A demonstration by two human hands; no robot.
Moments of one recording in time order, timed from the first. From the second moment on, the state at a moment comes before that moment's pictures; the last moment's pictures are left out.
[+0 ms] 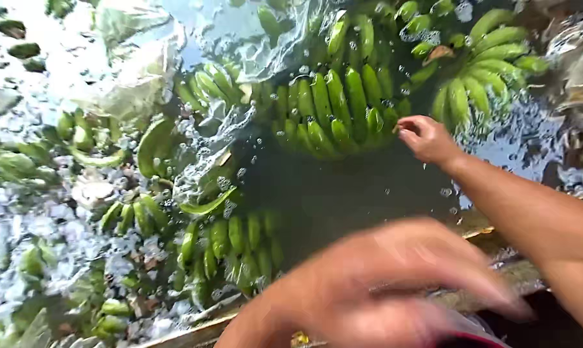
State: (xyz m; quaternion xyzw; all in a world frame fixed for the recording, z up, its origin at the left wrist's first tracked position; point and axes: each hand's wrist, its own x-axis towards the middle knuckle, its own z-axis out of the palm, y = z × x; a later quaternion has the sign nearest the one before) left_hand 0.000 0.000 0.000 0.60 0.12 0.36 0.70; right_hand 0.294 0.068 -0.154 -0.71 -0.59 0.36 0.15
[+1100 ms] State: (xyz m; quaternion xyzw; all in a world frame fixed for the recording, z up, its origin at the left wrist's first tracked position) left_hand -0.040 0.094 -0.216 0.54 0.70 0.18 0.43; right_hand 0.329 0.038 -0.203 -0.74 -0.46 0.43 0.24
